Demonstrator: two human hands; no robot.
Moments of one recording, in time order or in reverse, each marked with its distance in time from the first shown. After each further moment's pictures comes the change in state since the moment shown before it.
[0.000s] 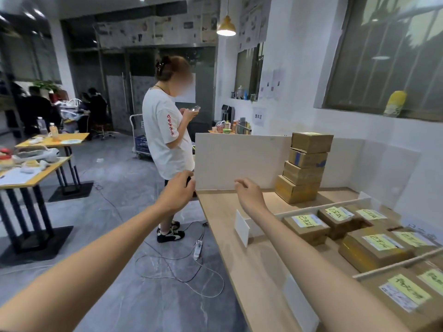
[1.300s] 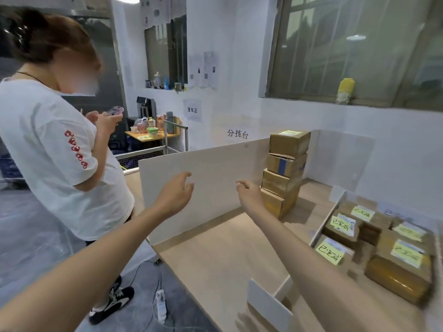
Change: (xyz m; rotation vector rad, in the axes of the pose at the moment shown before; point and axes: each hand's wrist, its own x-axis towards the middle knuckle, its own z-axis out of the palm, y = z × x) left_hand 0.441 -0.158 0.144 -0.093 -0.312 0.271; right_hand 0.375 0.081 0.098 -0.066 0.434 0.312
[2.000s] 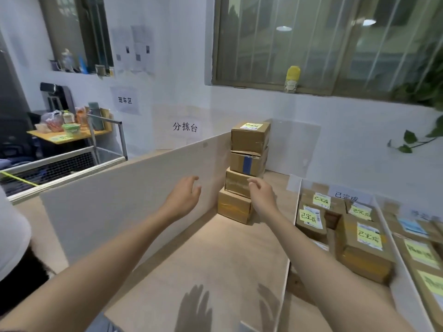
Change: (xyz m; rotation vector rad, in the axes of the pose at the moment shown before) left_hand 0.159 0.008 0.129 -0.096 -0.247 0.246; right_hand 0.118 0.063 -0.046 -0.076 0.374 0.159
